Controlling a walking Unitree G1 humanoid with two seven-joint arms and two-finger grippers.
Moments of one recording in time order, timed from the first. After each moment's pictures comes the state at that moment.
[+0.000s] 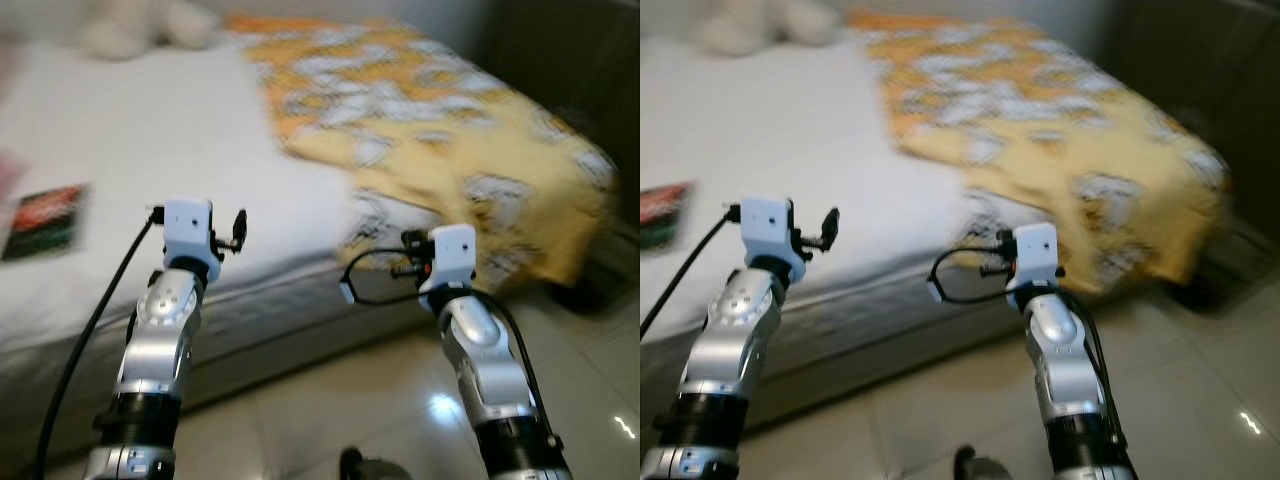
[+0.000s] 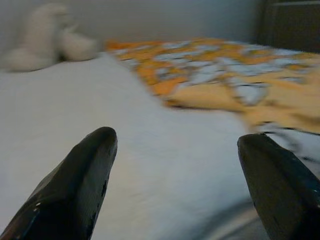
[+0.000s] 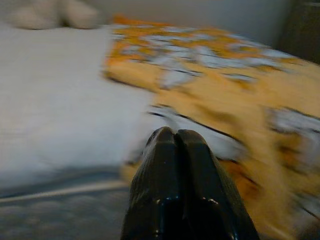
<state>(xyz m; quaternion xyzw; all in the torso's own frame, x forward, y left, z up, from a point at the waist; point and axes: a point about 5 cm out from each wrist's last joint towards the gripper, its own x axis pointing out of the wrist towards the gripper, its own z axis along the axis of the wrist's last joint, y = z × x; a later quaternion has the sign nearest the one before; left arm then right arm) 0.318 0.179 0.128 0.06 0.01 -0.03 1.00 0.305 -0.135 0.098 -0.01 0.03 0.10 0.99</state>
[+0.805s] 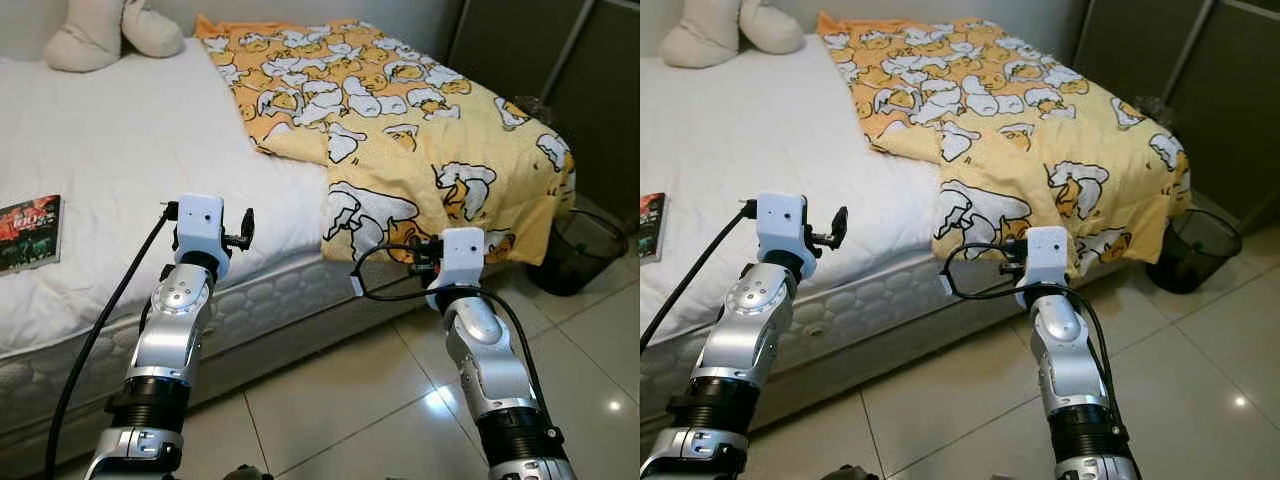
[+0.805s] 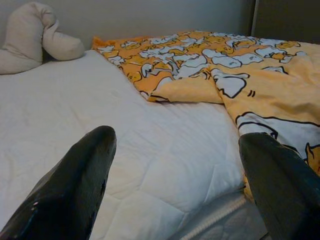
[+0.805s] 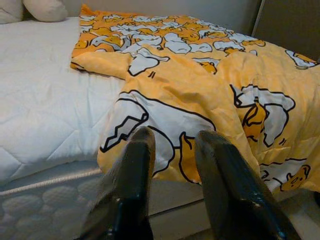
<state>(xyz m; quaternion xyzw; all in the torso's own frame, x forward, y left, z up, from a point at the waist) 0.329 0.173 0.124 0.07 0.02 -0.03 1.00 0.309 -0.147 0.089 -0.01 0.05 0.05 1.00</state>
